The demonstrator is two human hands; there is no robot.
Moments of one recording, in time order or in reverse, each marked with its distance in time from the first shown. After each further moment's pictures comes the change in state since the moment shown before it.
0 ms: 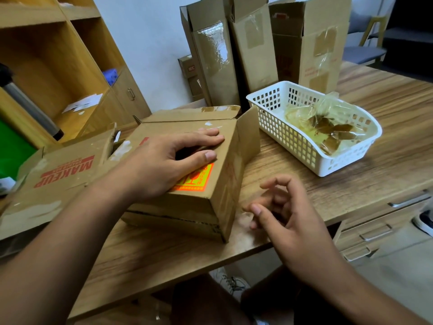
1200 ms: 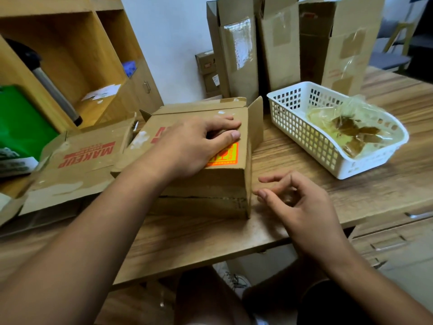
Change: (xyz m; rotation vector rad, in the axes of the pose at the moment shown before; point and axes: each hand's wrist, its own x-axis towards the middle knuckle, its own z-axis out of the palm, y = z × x) left_hand 0.016 -0.001 0.008 0.074 0.127 -0.139; right_hand 0.025 0.013 0.003 -0.201 0.086 -0.062
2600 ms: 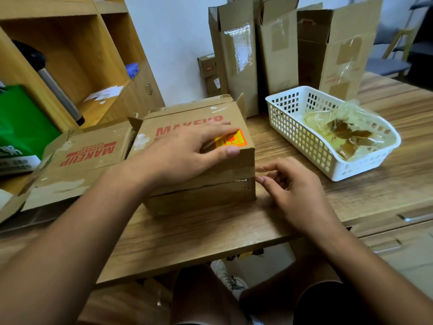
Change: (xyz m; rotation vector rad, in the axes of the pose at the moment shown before) left_hand -0.017 0.004 -0.011 0.181 -0.146 0.051; right_hand 0.030 0.008 -0.008 -0.273 -0.046 -0.081
